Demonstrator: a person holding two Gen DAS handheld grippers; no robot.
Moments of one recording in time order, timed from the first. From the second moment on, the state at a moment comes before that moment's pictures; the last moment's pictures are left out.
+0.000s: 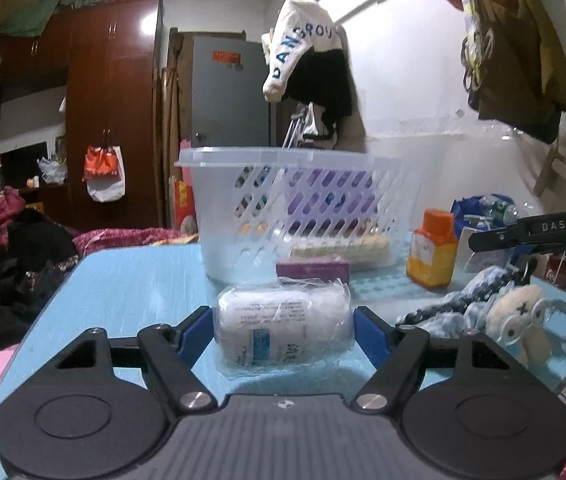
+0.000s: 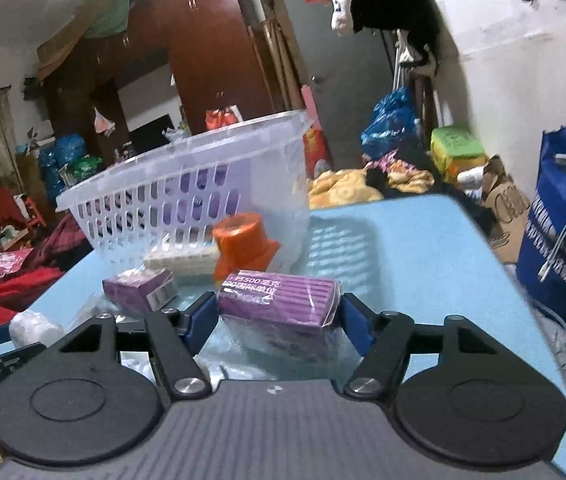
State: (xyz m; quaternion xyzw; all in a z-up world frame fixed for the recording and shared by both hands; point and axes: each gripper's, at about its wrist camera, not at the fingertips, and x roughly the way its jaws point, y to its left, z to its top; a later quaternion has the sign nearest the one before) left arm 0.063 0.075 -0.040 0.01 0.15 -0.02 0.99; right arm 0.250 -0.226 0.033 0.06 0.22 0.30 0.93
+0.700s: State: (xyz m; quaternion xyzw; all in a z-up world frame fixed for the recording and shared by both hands) left arm 0.221 0.098 0.111 0.02 0.20 -0.03 0.98; right arm 0.312 -0.140 0.154 -0.02 0.16 0.33 0.93
